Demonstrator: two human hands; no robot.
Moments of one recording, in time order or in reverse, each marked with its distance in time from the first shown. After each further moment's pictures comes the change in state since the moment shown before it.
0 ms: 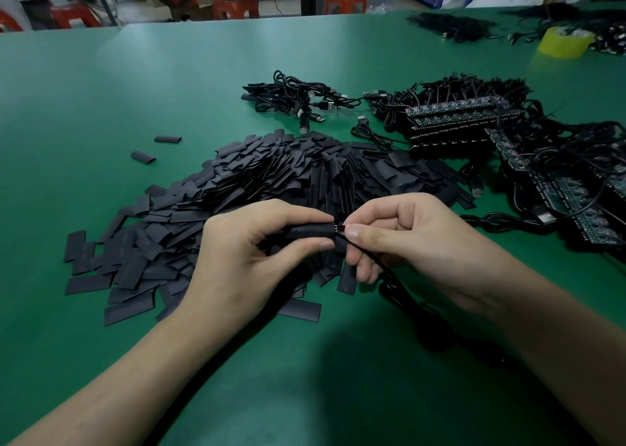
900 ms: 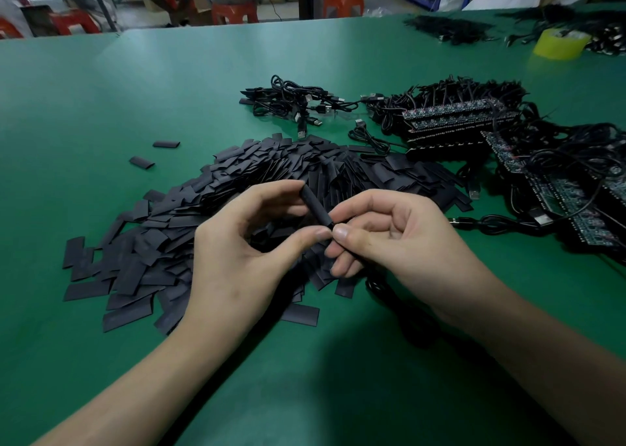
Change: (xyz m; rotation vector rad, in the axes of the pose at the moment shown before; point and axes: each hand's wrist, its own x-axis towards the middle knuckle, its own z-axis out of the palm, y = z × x) left_hand 0.001 0.005 0.010 -0.275 0.165 -0.245; right_hand 0.002 0.009 0.014 0.071 0.080 -0.182
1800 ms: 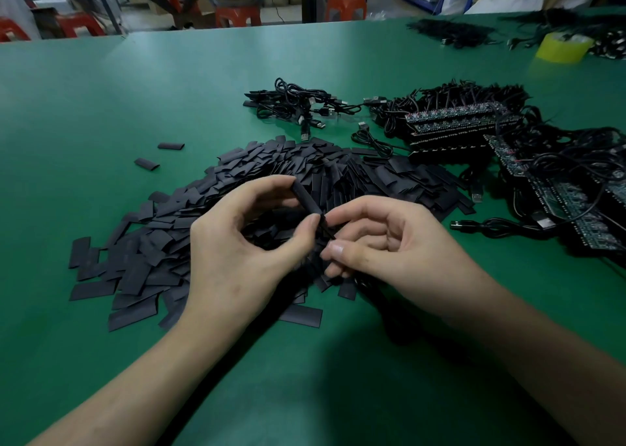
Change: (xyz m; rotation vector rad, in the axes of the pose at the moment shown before) left_hand 0.004 -0.002 -0.003 0.078 0.084 0.024; right_hand 0.000 0.004 0.000 -0.136 -0.051 0.008
